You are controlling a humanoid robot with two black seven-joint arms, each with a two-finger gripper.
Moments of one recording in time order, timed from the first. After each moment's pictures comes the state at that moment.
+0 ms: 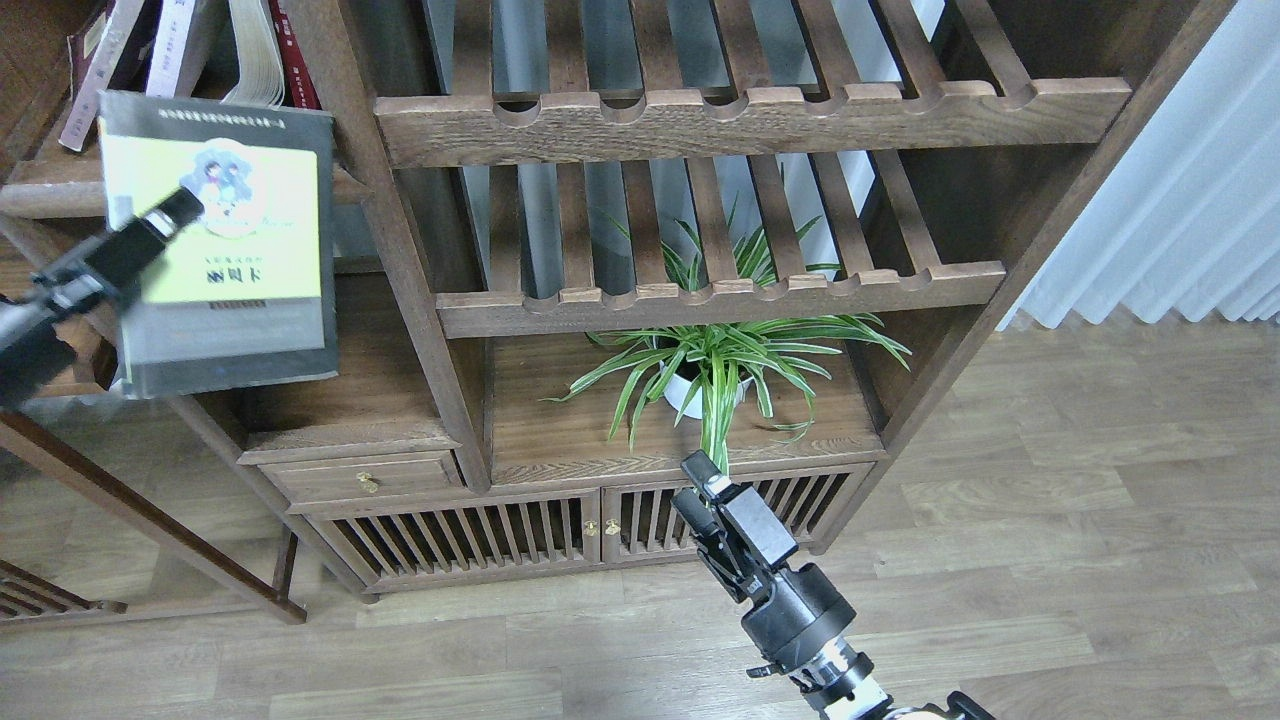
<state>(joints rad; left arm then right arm) -0.19 0.73 -1.48 -1.39 0.00 -0.49 0.30 -0.17 -0.05 0.92 1.35 0.09 0.58 0.01</state>
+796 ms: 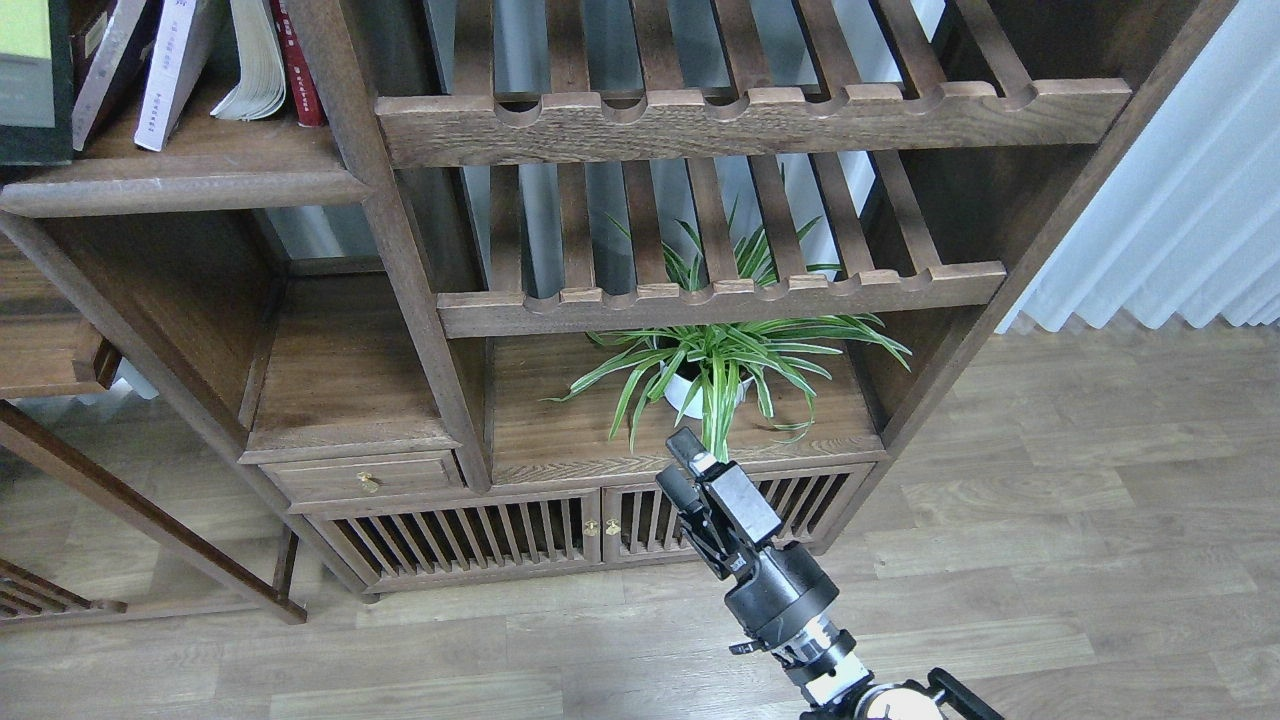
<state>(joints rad) -0.41 1.12 -1.53 -1.38 0.00 -0.49 0.31 -0.11 -0.01 0.92 1.33 0.09 0.58 0.01</state>
